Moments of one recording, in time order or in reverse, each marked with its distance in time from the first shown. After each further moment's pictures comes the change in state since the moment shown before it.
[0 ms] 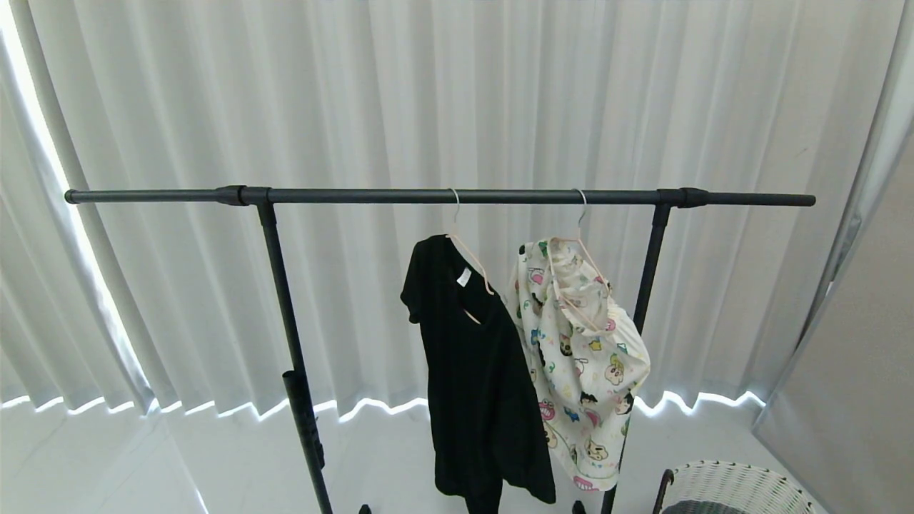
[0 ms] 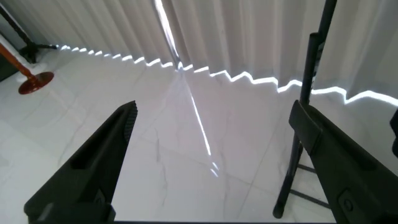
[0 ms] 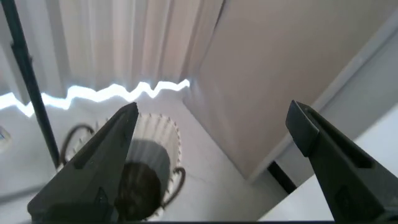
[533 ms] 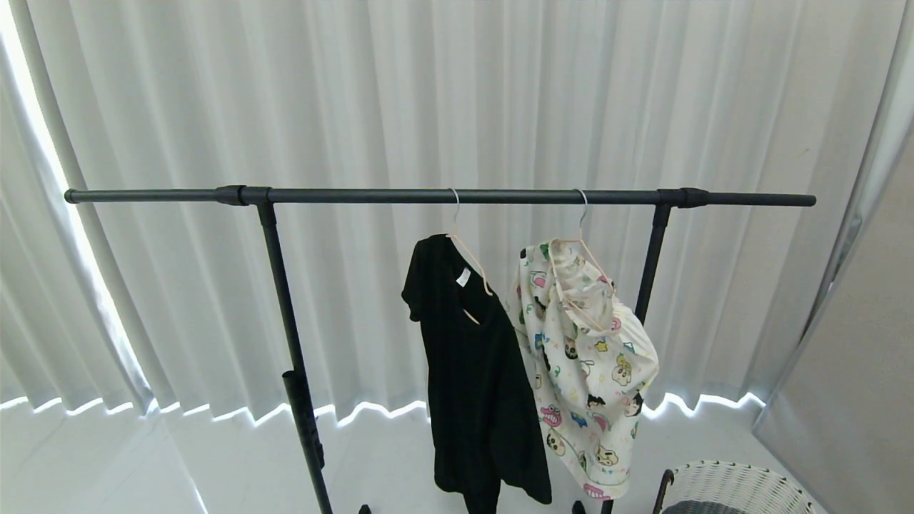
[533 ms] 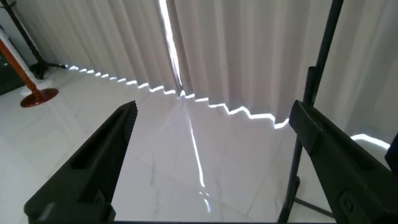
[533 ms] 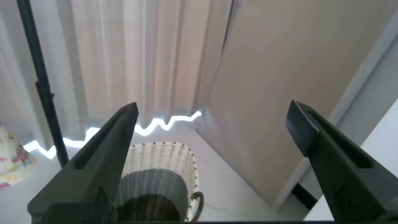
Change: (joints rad) left arm -0.003 -0.192 -0.014 0.045 -0.106 0.001; right arm 0.032 -0.139 0.054 -0.047 0.032 0.029
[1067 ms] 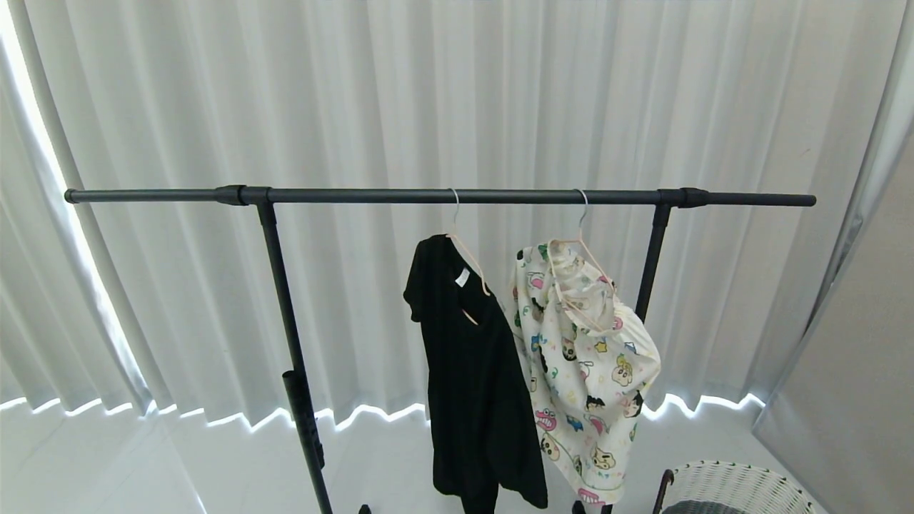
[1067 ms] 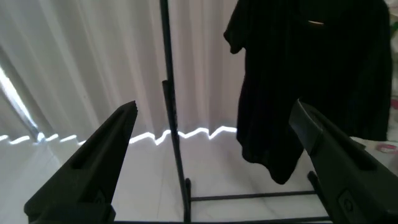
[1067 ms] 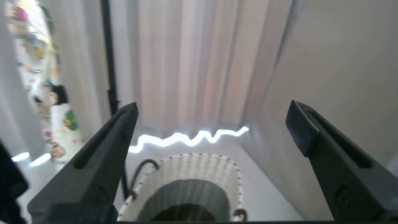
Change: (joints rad) left arm -0.134 -0.026 0.026 -0.004 -0.381 -0.184; right arm 0.000 -0.003 0.007 -0.011 0.275 0.087
